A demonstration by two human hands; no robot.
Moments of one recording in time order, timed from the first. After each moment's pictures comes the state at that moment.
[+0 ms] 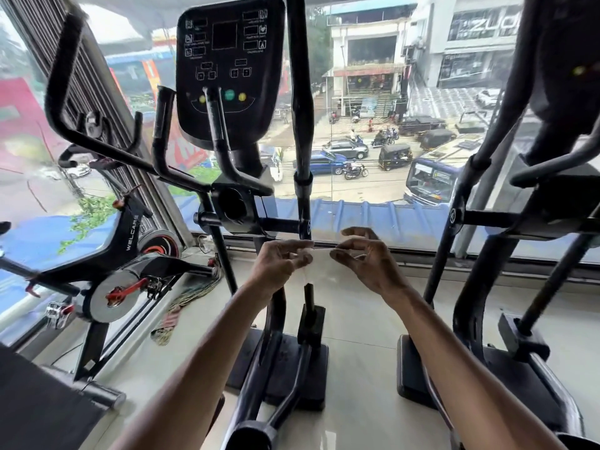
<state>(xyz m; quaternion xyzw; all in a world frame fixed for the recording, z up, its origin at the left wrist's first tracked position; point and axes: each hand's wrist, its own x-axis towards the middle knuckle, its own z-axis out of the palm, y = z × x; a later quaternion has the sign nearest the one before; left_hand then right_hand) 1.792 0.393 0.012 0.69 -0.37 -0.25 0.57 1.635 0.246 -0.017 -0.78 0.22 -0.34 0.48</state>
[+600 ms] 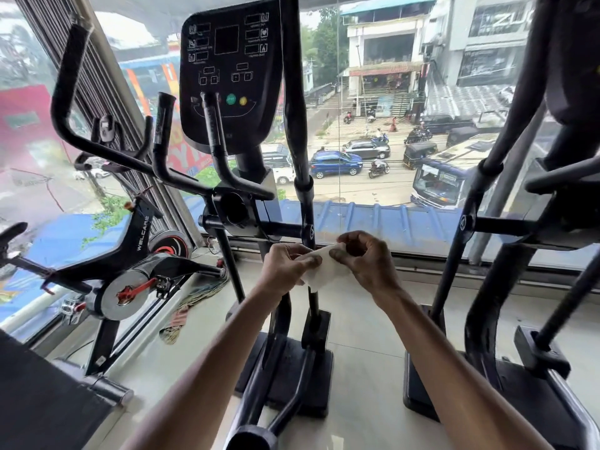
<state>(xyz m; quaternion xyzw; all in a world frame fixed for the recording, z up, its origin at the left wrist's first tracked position) 1.779 0.357 0.012 0.75 -0.33 -0.22 0.52 1.650 0.216 -0.020 -0.71 0.28 -0.37 0.53</state>
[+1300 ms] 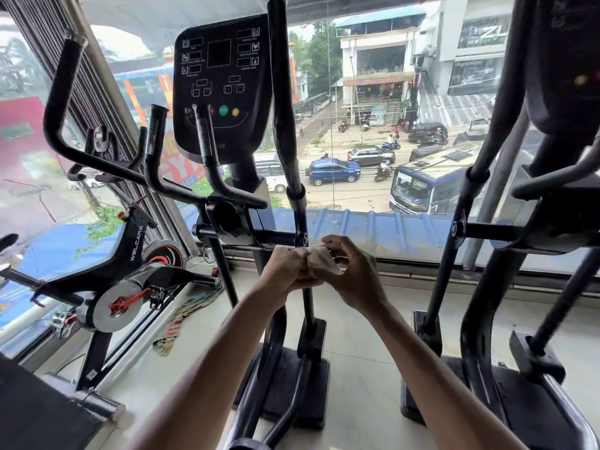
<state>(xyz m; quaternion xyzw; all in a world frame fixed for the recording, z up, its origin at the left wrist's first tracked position) 1.757 0.336 0.034 0.65 -0.24 -0.39 0.60 1.639 0.229 -0.015 -0.81 0.18 -0.41 0.39</state>
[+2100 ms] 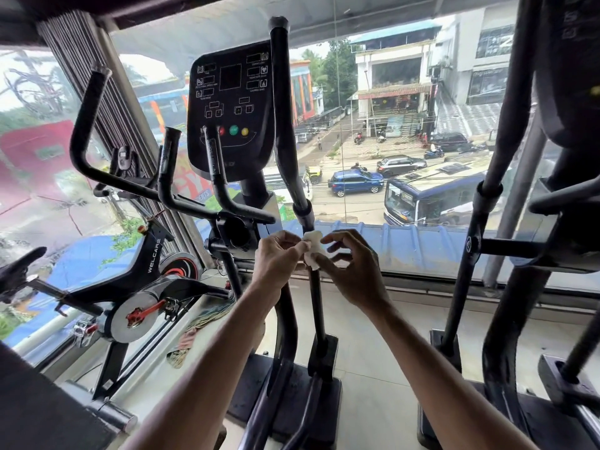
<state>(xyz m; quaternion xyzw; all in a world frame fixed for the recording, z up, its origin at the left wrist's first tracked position) 1.765 0.322 0.067 0.72 -0.28 -0.15 0.62 1.654 0.211 0.013 -0.77 0.12 -0.49 0.40</state>
